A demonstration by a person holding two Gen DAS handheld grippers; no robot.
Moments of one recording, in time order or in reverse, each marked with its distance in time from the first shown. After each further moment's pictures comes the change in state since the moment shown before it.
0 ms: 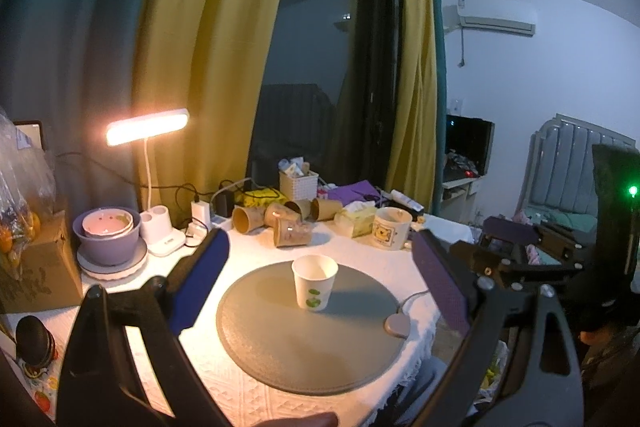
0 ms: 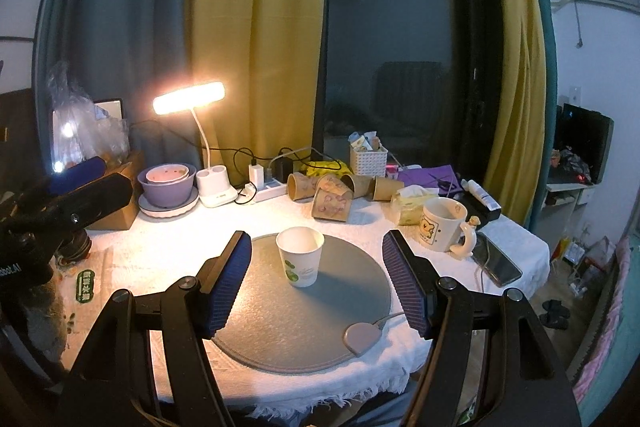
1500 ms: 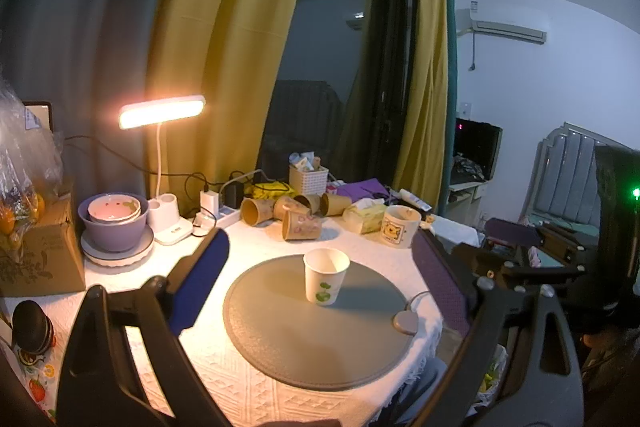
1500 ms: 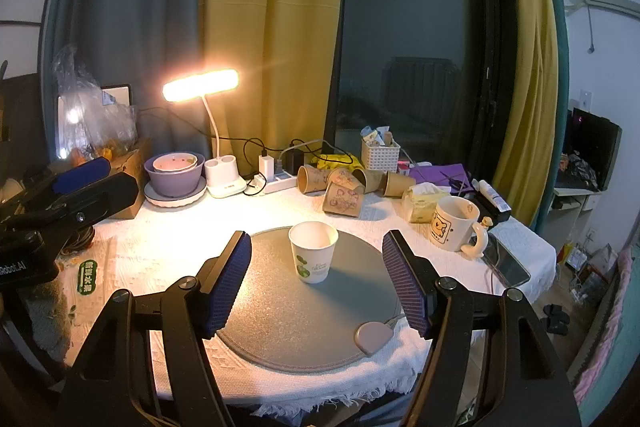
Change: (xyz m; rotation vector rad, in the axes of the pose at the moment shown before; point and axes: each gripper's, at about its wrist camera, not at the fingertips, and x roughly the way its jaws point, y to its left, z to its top) left arm 0.001 0.004 -0.008 -0.043 0.008 0.038; right arm 0.008 0.014 0.000 -0.034 0.029 0.023
